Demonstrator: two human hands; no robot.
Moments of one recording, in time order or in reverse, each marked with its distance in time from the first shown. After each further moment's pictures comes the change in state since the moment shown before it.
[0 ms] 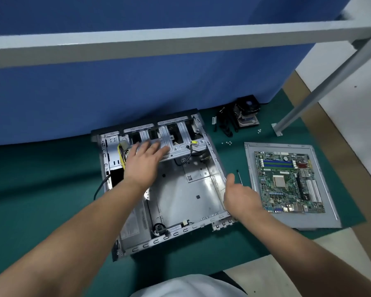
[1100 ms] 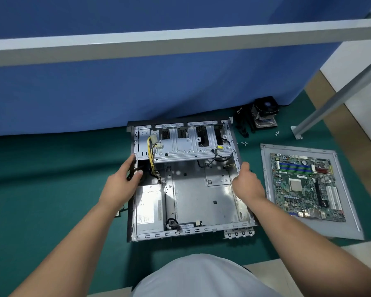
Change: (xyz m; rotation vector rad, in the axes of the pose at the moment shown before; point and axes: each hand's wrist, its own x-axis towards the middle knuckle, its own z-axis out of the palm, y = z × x) left_hand -0.112 -0.050 -0.003 -0.718 -0.072 -0.667; right_hand 0.030 -0.007 -0.003 0.474 0.074 0.156
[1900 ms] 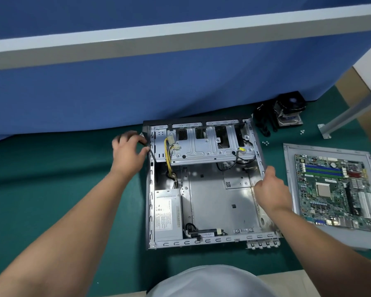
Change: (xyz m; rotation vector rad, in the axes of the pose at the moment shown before) left_hand 0.097 0.001 -0.027 0.102 0.217 0.255; right_hand 0.002 -0.002 0.011 -0.087 0.118 0.038
